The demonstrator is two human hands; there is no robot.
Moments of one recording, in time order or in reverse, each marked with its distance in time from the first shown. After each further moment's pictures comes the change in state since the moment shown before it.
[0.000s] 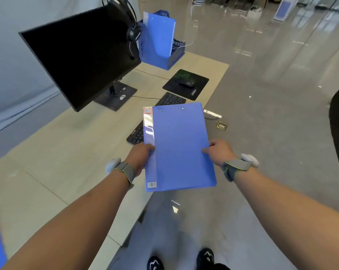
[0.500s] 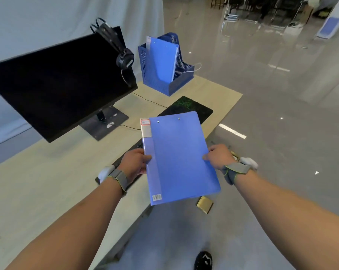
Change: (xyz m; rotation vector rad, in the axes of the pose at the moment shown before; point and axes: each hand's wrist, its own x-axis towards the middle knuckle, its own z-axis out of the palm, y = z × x) left_hand 0.169 0.116 0.133 -0.042 0.172 0.036; right_hand 0.281 -0.045 -0.126 -0.213 -0.172 -0.148
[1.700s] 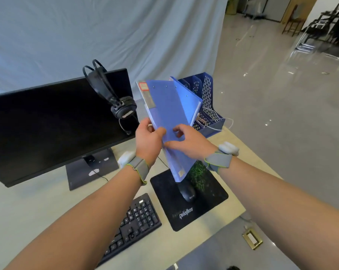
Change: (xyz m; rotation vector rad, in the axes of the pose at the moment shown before) left_hand 0.280 0.303 0.114 -0.304 0.546 0.587; right_hand 0.340 -0.280 -0.108 -0.138 -0.351 -0.766
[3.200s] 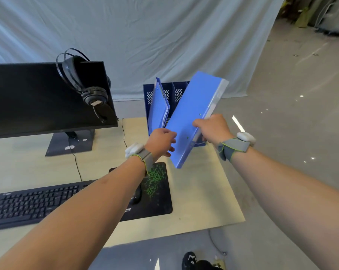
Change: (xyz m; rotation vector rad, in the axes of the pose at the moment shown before) left_hand -0.003 -0.038 0.256 0.303 0.033 -0.339; right_hand 0.041 0.158 -0.237 0.132 0.170 0.091
